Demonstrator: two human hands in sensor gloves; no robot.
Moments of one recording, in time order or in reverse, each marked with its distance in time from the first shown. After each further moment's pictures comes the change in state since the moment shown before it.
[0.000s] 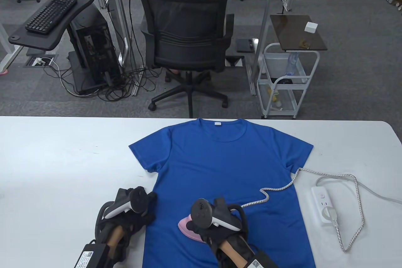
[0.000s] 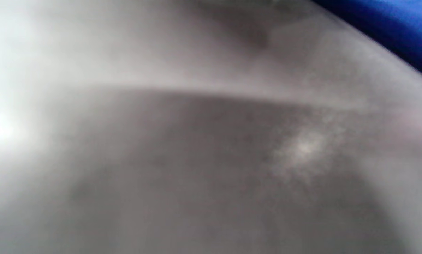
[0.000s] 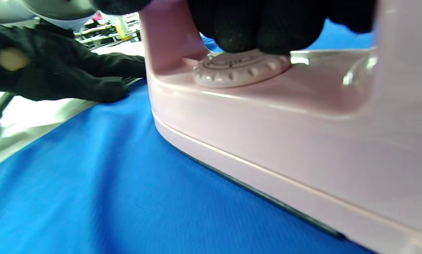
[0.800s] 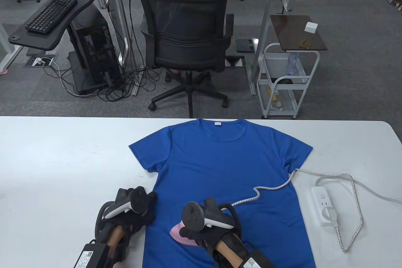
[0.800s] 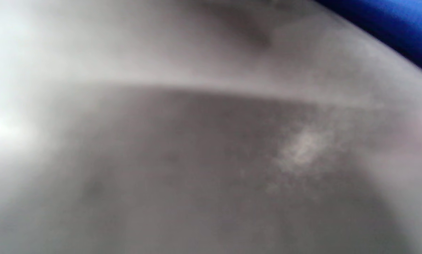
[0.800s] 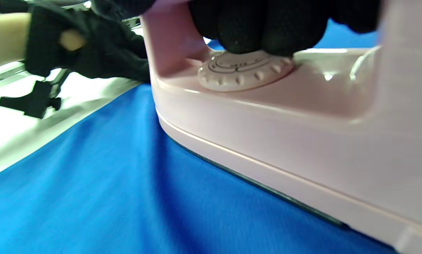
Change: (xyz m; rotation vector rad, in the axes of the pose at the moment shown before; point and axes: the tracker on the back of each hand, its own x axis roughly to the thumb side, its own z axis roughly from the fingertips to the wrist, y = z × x) left_hand -0.001 -0.001 0.000 0.002 -0.005 -0.005; right_hand 0.021 0.001 0.012 0.121 -0.205 0.004
